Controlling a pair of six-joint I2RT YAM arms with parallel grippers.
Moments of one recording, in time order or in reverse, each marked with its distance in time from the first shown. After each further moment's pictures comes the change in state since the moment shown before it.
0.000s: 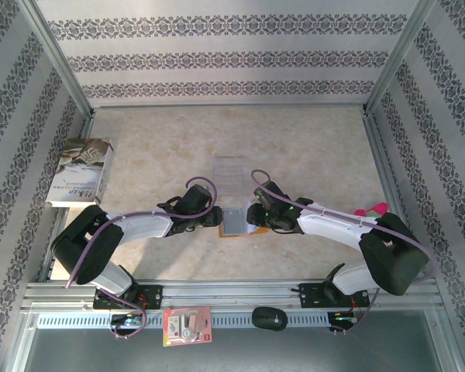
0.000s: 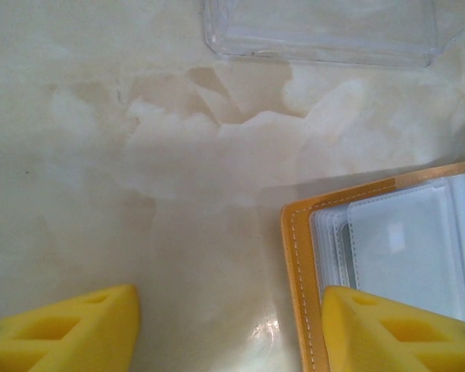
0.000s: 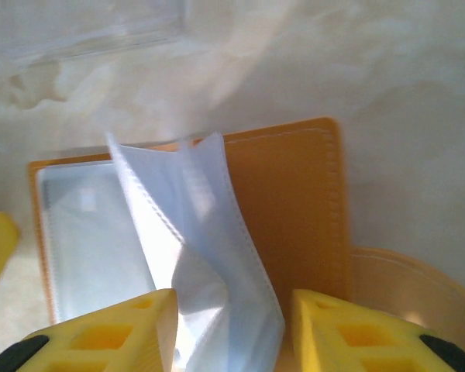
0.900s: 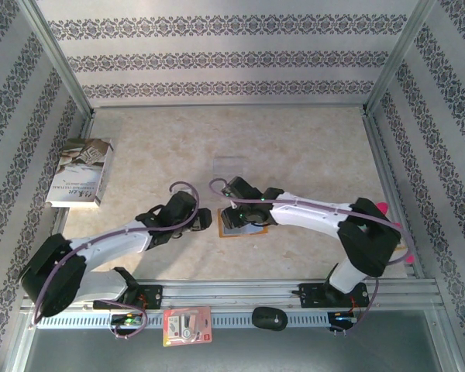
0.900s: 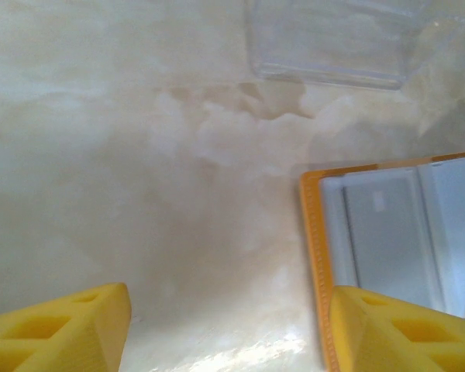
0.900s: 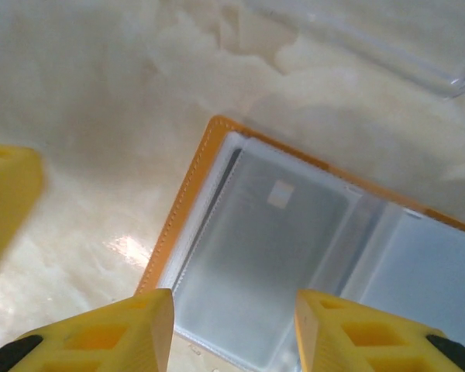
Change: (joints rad) left arm 0.008 -0.316 -0.137 -0.106 -0.082 -0.018; right arm 0.177 0.224 0.312 -0.142 -0.008 -0.408
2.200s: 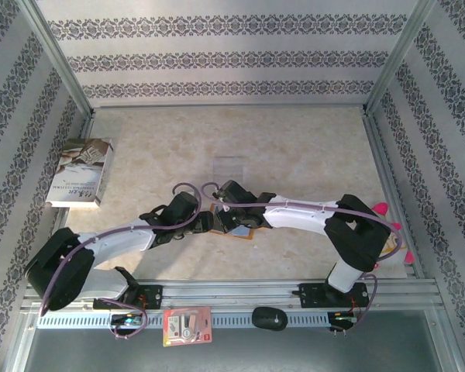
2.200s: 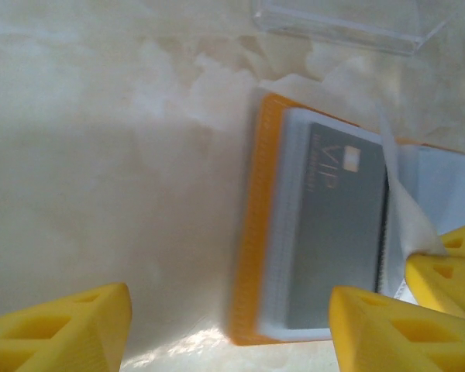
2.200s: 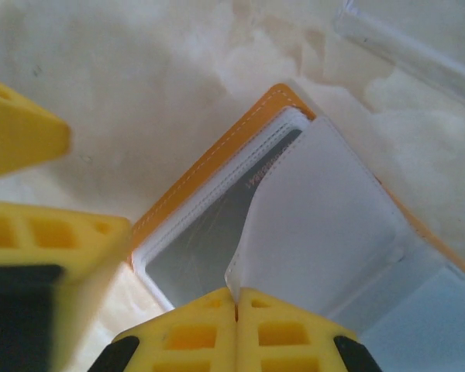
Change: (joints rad) left arm -0.007 0.097 0.016 0.053 0.077 -0.016; right arm 0.014 0.040 -0.050 0.204 -0.065 -0.016
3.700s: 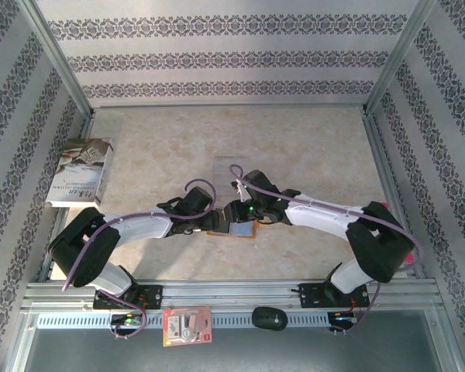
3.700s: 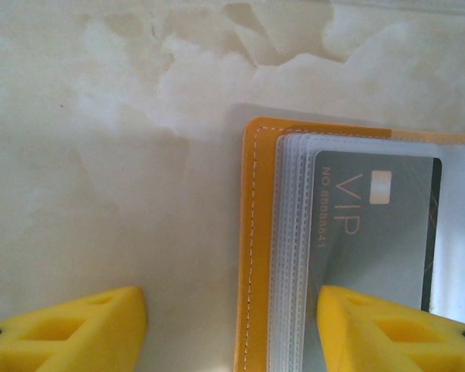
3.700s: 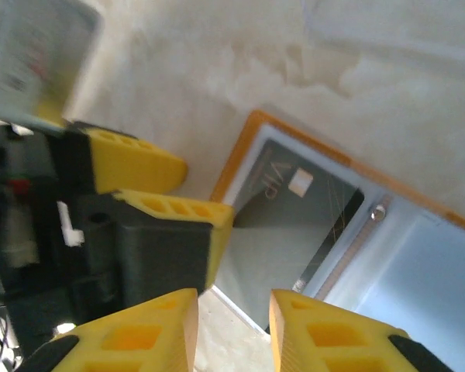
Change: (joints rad) left arm -0.019 0.200 0.134 -0.073 -0.003 0.015; right arm -0.157 -0.126 -0.120 0.076 -0.280 0.173
